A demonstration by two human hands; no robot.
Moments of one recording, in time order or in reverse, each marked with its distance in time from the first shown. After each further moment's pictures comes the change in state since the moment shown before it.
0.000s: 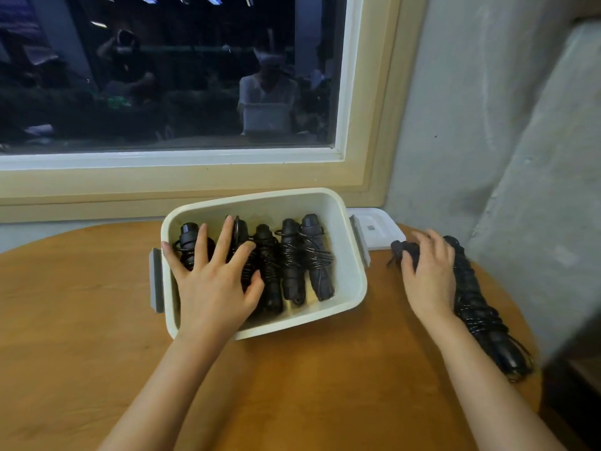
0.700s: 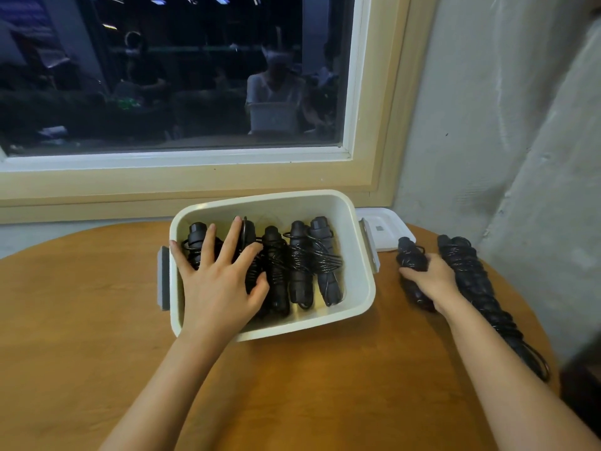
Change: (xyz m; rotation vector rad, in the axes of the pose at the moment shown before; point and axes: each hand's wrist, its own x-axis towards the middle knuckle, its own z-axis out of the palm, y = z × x) left_hand 0.006 -0.003 -0.001 -0.027 -0.009 0.048; right_hand 0.032 0.027 0.029 0.239 -0.434 0.503
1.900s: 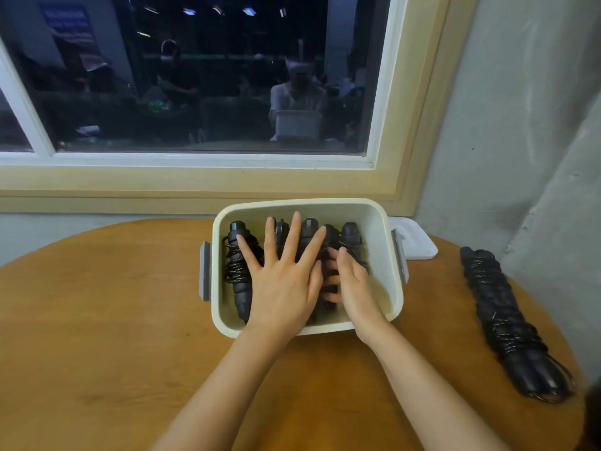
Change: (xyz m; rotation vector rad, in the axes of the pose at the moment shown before) left_hand -0.005 0.034 -0.005 -0.092 0.065 0.025; right_hand -0.149 -0.101 0.084 0.607 -0.449 -0.332
